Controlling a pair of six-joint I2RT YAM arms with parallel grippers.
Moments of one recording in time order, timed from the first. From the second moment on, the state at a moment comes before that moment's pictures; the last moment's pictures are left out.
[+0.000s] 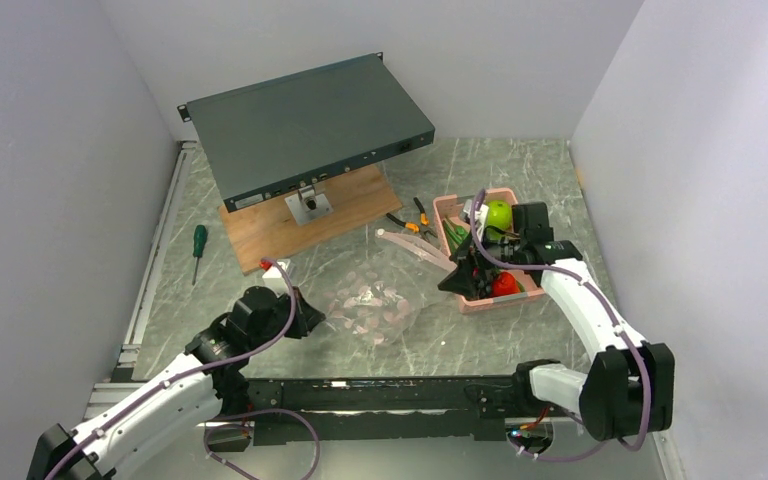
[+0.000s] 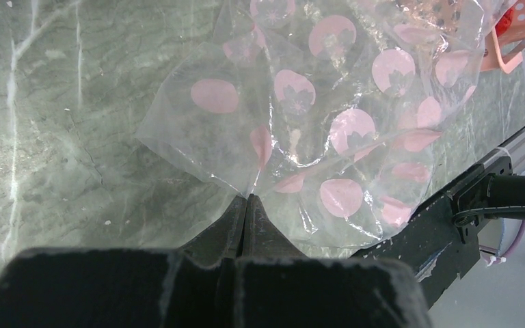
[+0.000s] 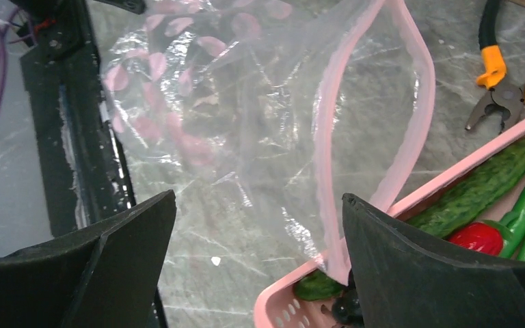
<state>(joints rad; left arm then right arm) -0.68 0.56 0.23 -0.19 0.06 -0.67 0.12 1.15 0.79 -0.56 -1.01 -0.52</state>
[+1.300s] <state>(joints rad) -0.67 0.19 0.67 -0.70 -0.13 -0.51 -0.26 0.81 0.77 -0.35 -0.75 -0.19</state>
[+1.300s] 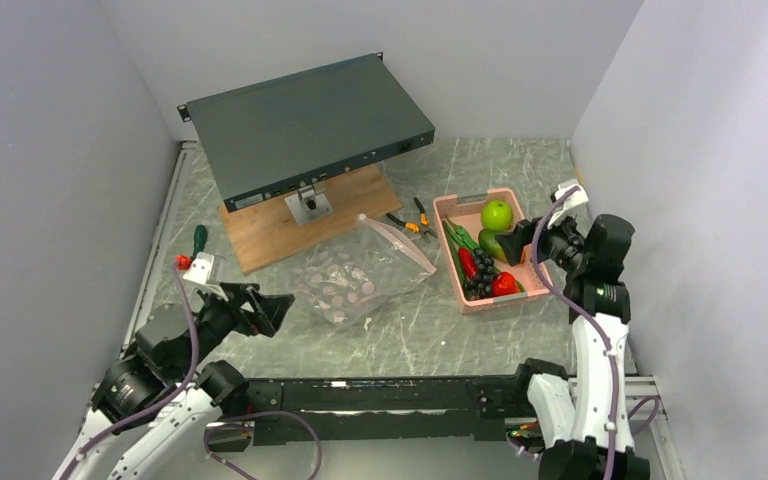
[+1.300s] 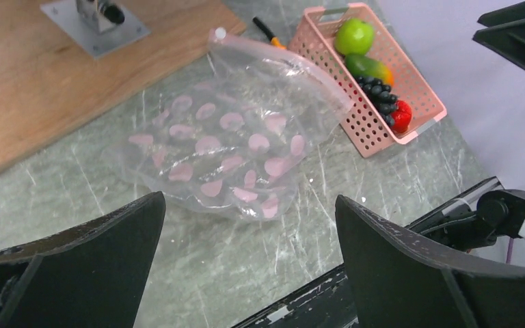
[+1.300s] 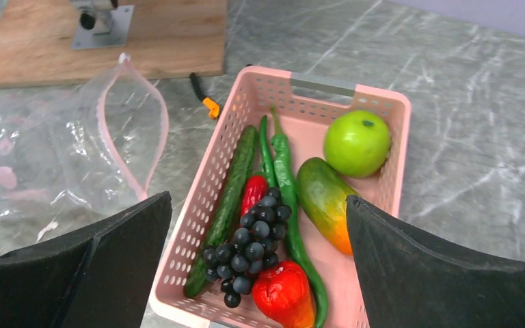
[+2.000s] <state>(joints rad) -0.67 0.18 0.63 -0.66 -0.08 -0.17 -0.27 0.61 0.73 -0.39 -0.47 0.07</state>
